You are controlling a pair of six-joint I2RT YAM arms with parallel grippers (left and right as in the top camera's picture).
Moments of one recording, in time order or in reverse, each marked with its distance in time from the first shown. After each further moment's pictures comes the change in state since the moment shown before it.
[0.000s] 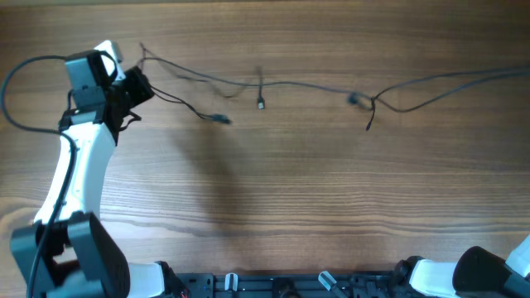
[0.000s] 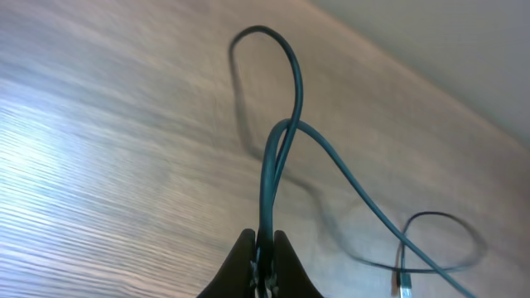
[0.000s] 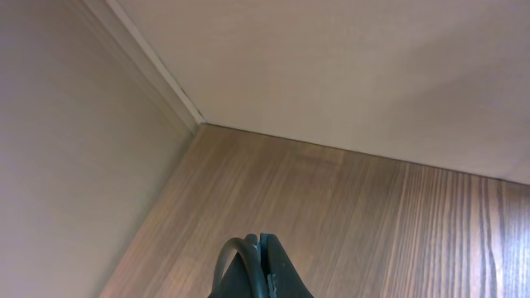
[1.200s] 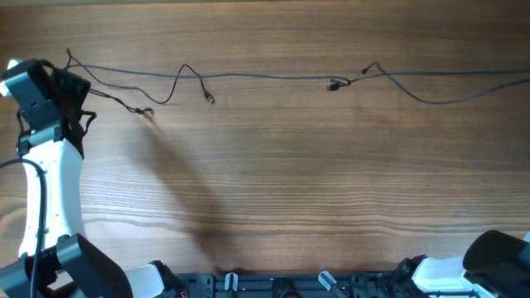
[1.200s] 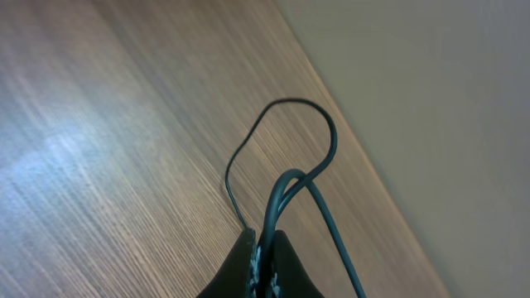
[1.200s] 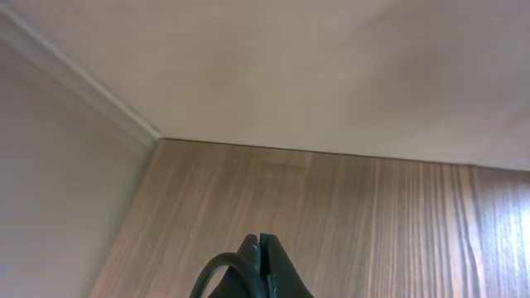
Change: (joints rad) left arm 0.218 -0.079 0.000 0.057 -0.232 -0.371; right arm -0.183 0.085 0.002 0.021 -0.064 0.035
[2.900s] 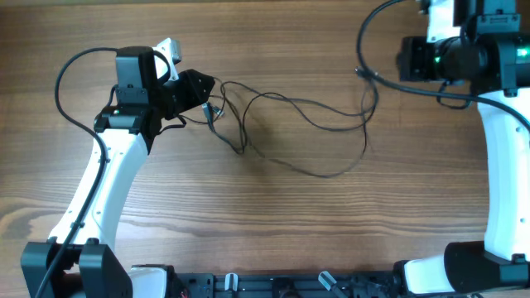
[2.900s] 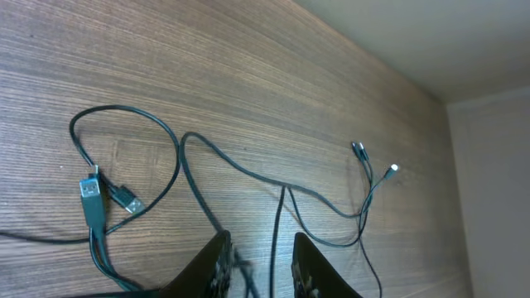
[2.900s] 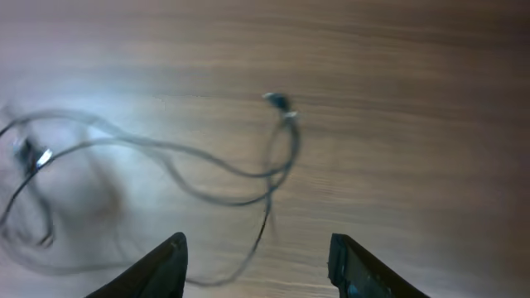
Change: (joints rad) left arm -0.477 0.000 0.000 -0.130 0.473 0.223; right arm 0.735 0.002 0.005 -0.353 -0.369 -0.573
